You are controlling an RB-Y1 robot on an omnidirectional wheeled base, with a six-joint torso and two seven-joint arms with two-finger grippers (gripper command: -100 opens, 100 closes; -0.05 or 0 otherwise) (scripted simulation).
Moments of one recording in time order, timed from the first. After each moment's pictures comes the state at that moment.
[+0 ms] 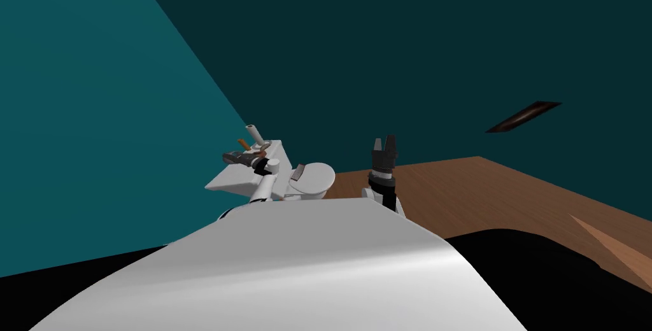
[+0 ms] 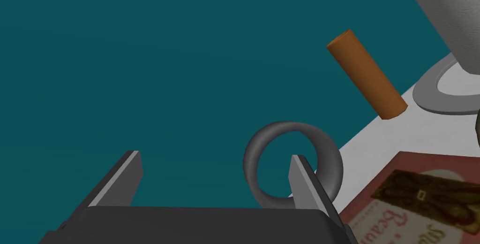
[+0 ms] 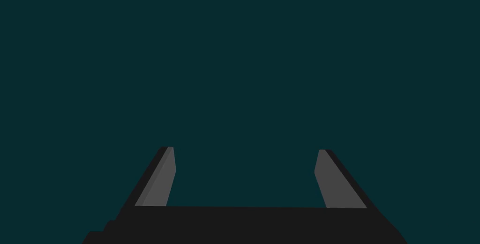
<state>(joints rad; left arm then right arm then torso) -0.34 0.13 0.35 -1.09 1.24 -1.11 -0.50 0.52 -0.01 -0.04 -2.30 0.06 -0.64 0.12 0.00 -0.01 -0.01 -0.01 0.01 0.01</state>
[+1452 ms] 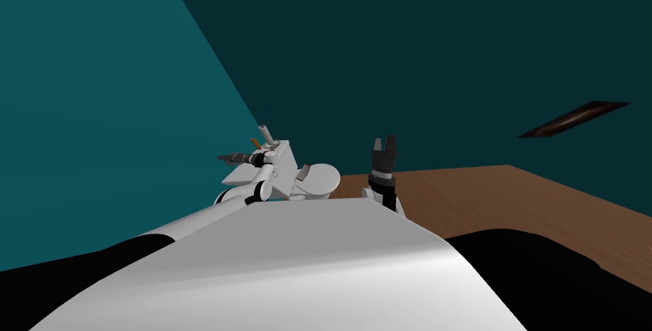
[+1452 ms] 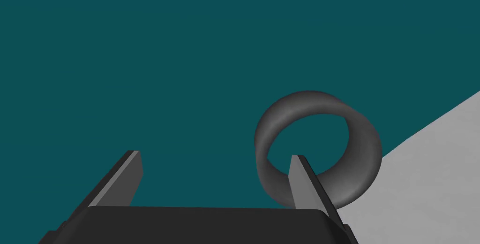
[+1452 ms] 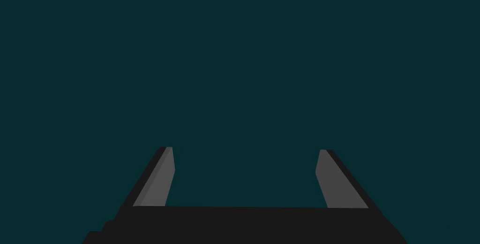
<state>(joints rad) -0.58 0.24 0.41 -0.76 1.44 -1.29 -0.62 0.52 -0.01 -0.04 -2.30 0.06 -0.64 0.12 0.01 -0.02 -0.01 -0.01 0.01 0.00</state>
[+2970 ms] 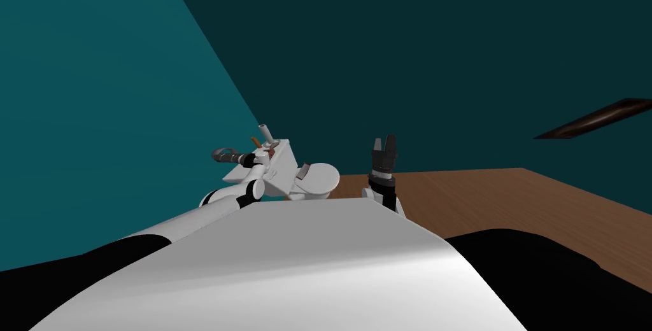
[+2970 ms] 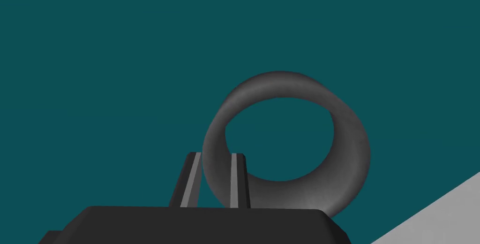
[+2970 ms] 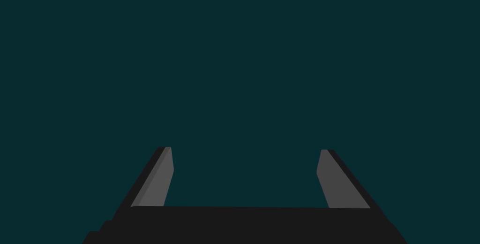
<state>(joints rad) -0.57 0.34 0.45 -0.71 1.41 -1.20 -0.56 0.52 -0.01 -0.04 -2.30 0.06 -0.64 0.12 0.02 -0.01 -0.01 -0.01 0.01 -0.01</state>
